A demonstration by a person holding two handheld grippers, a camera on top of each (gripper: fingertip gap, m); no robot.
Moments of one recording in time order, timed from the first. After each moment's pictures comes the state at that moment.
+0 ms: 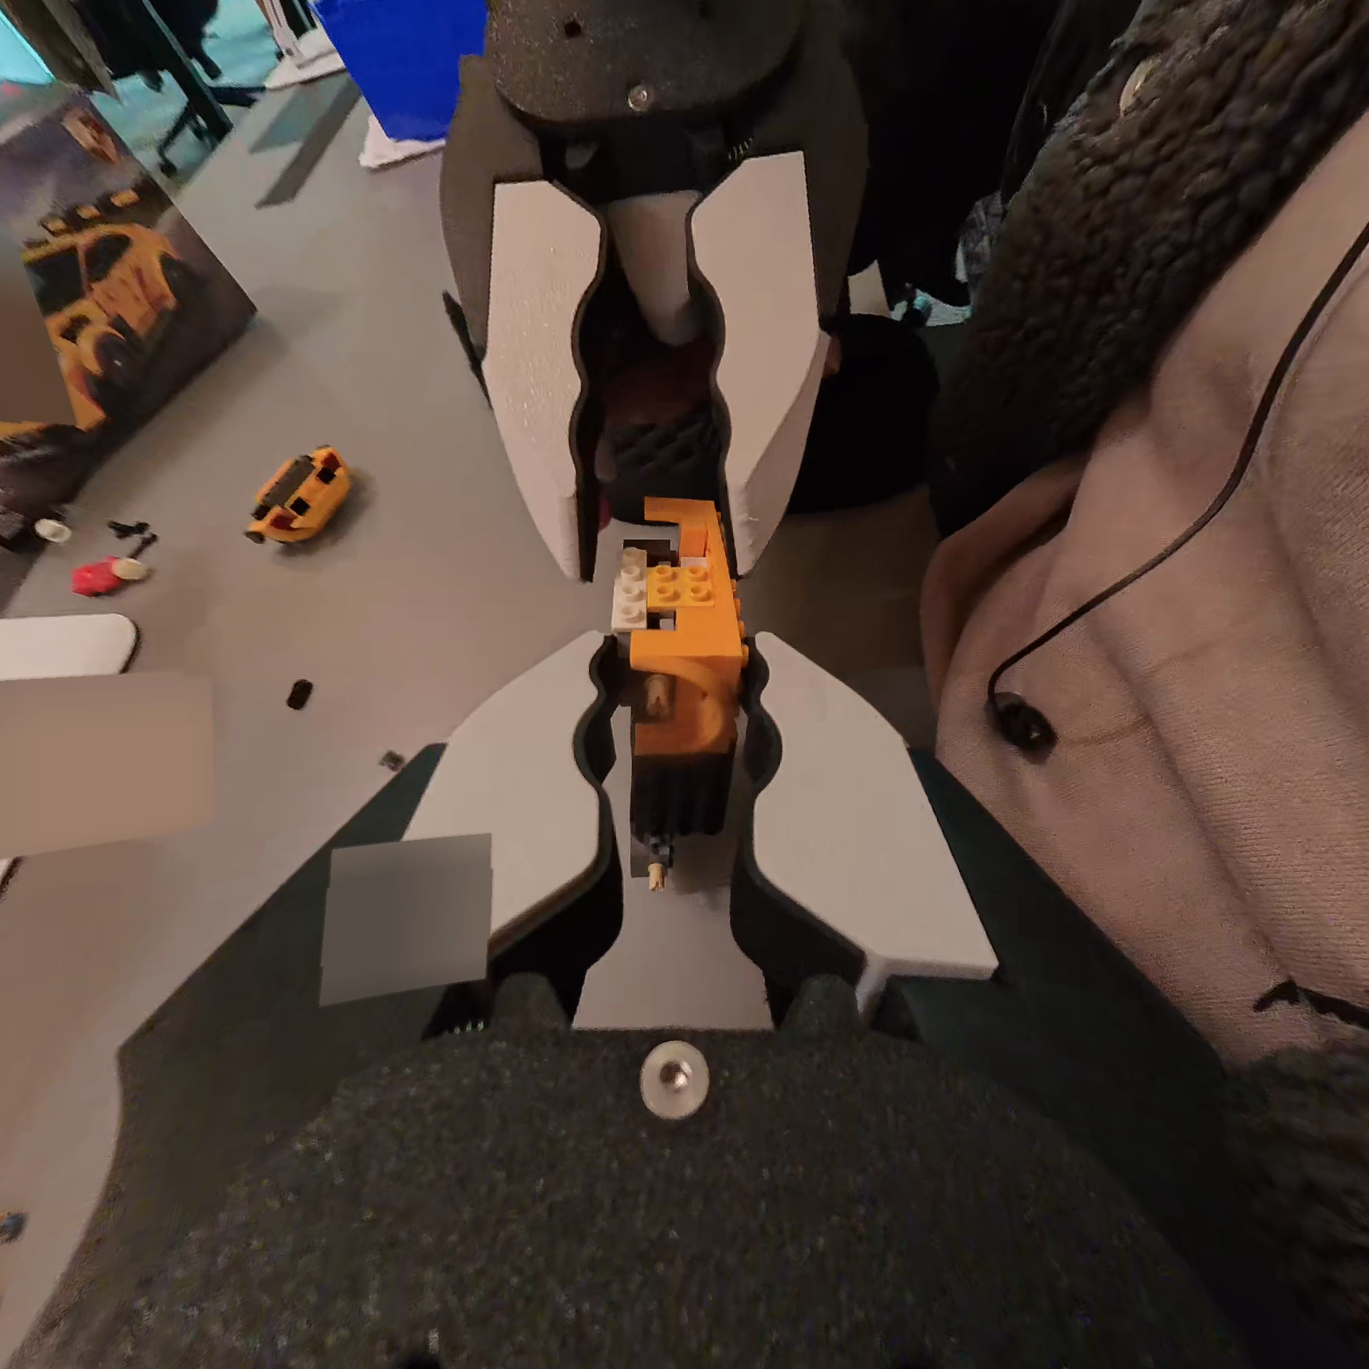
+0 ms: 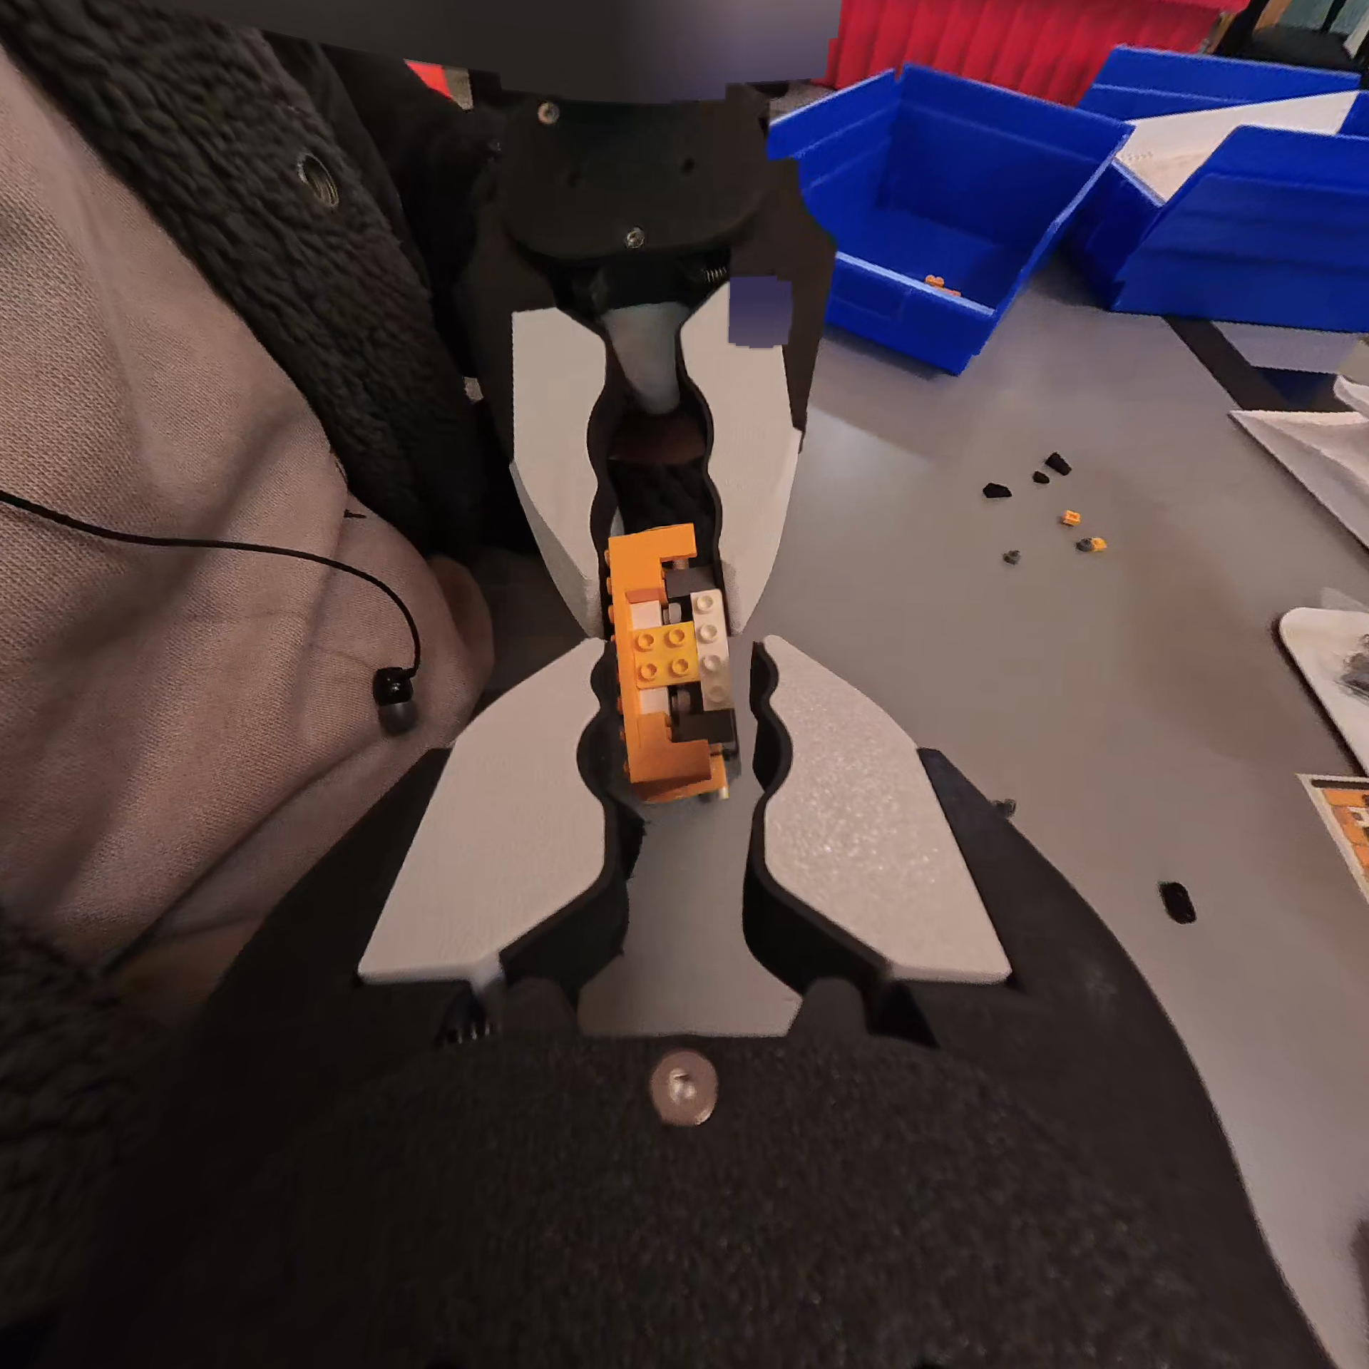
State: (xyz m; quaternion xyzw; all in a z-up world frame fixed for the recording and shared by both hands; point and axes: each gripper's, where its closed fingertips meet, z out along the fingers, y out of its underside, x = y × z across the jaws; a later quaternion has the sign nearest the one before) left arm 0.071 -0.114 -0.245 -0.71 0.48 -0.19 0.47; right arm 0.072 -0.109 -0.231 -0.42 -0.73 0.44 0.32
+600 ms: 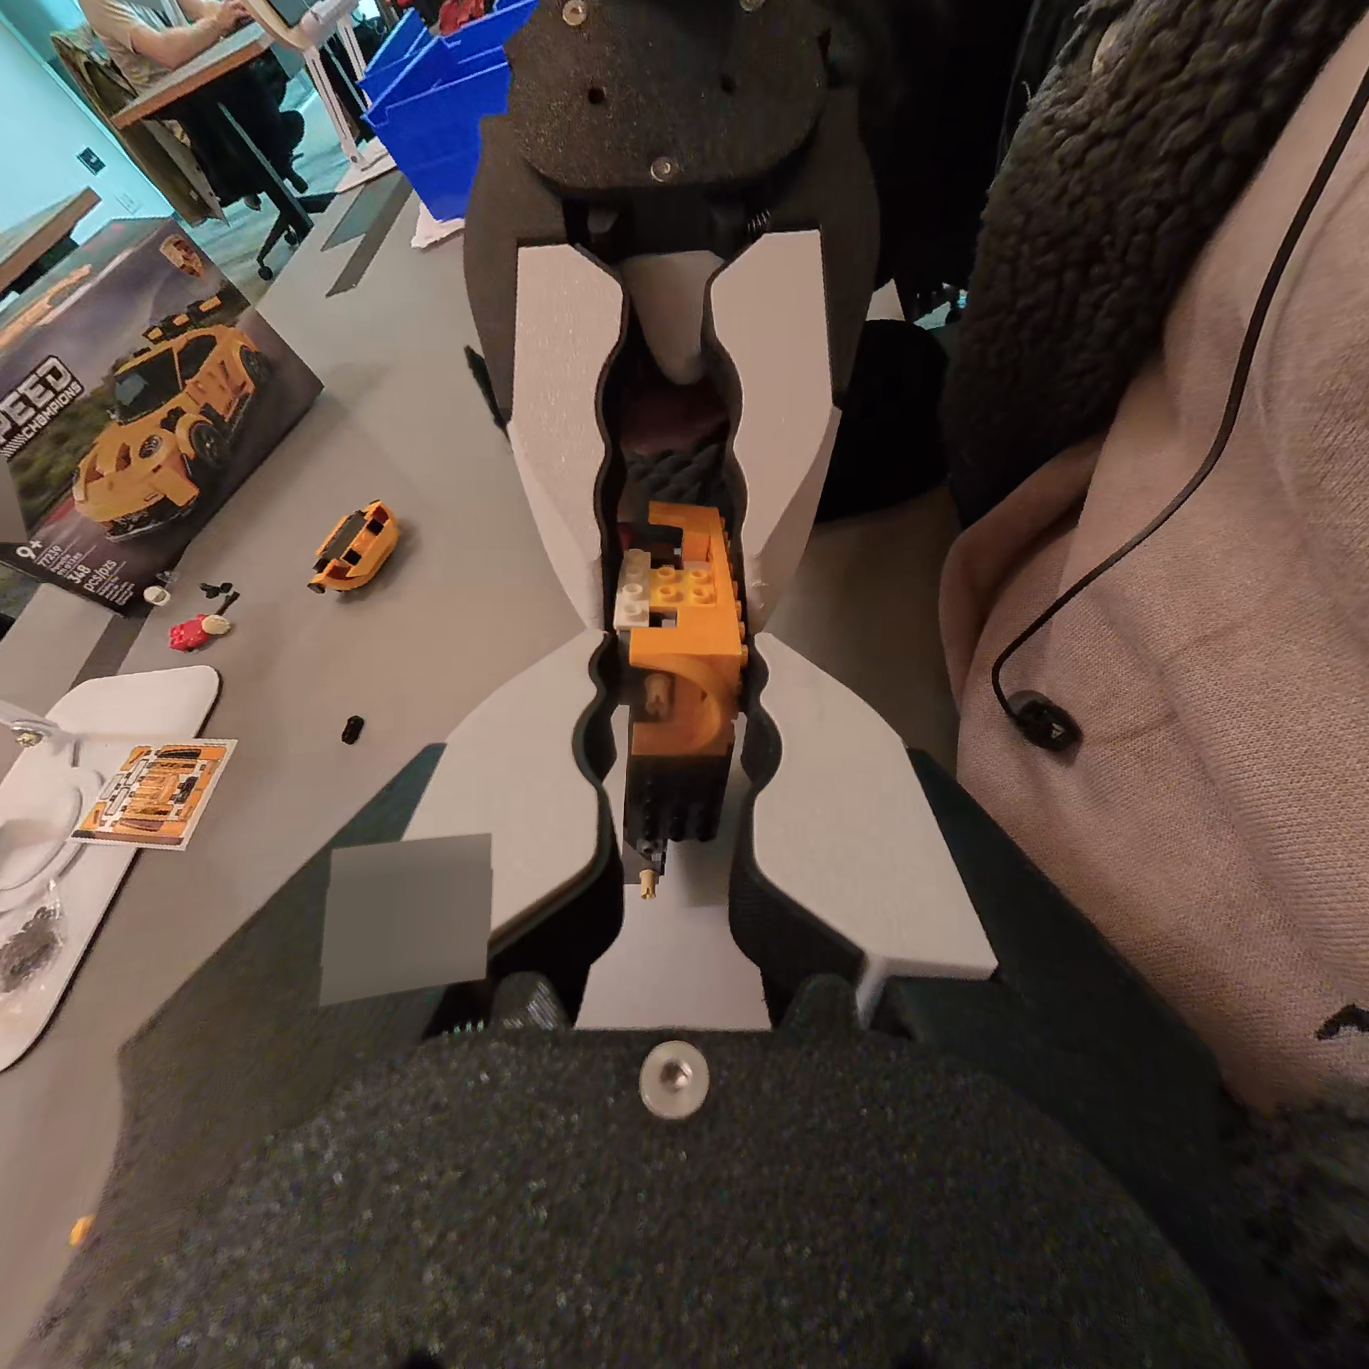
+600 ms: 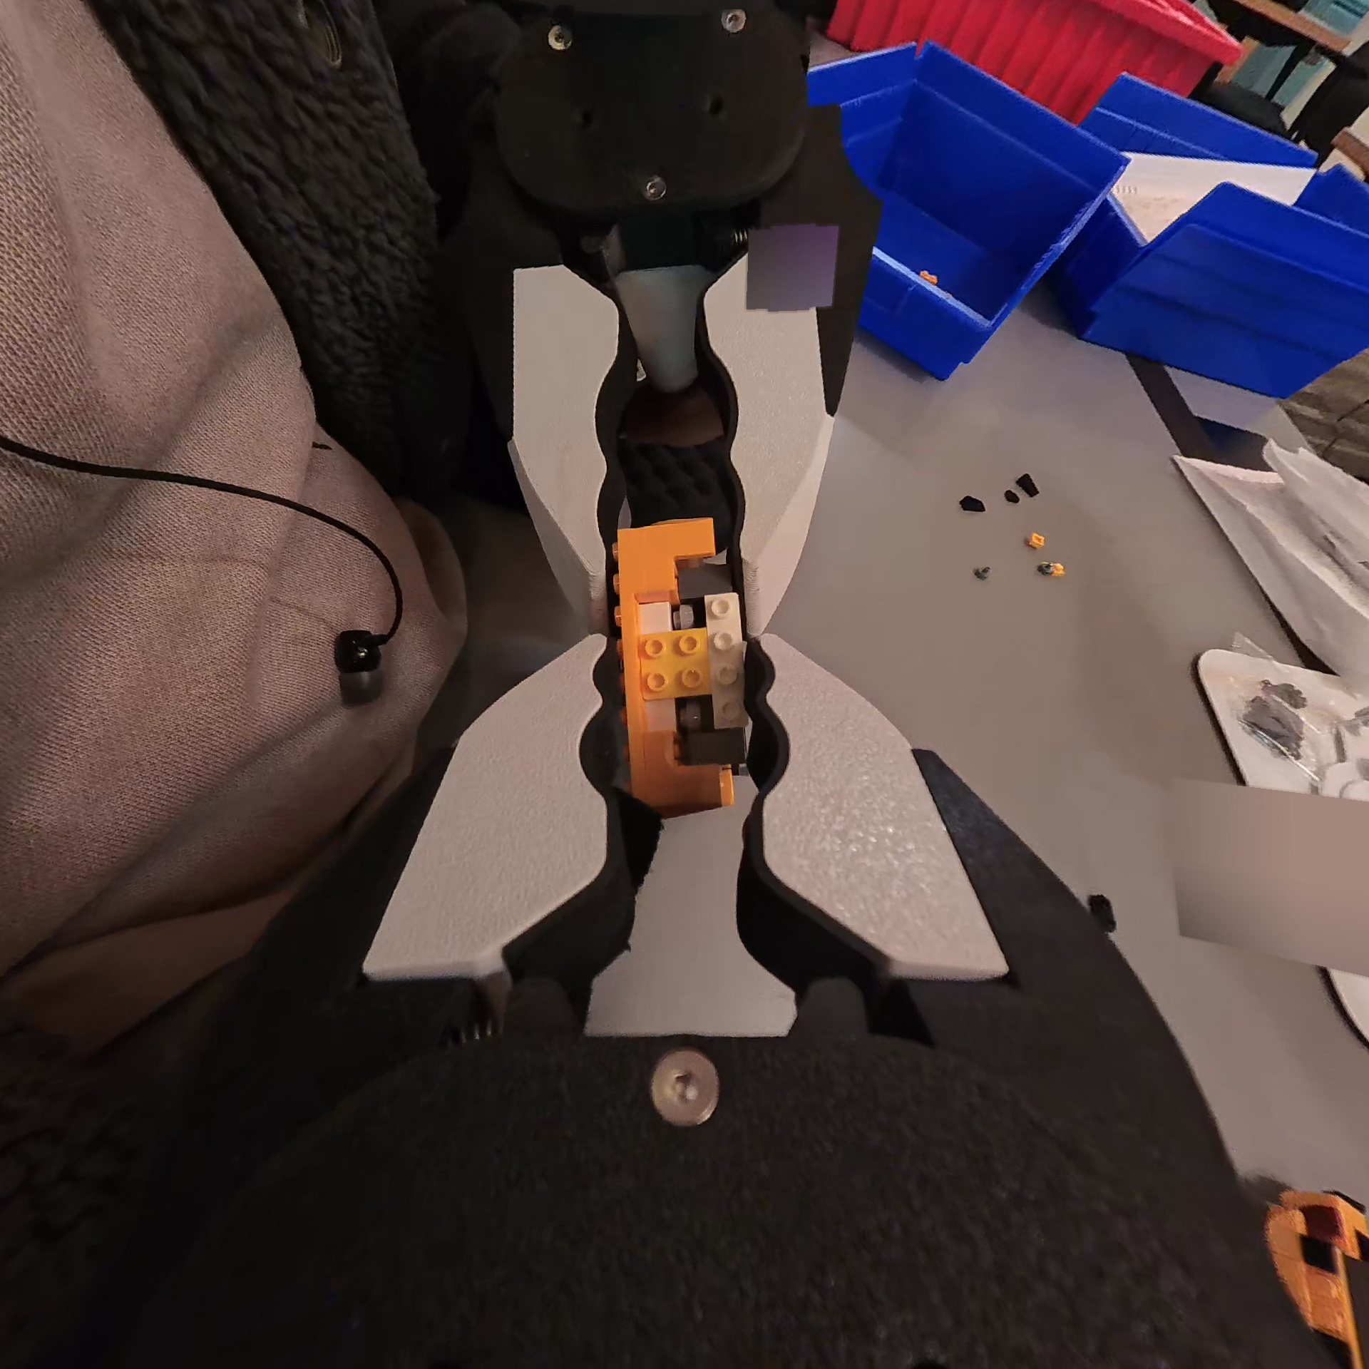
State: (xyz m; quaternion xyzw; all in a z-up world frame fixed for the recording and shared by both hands) left arm 0.078 -0.113 -0.245 -0.69 0.50 -0.15 0.51; right arm 0.069 -0.118 -0.242 -0.39 -0.76 0.38 0.36
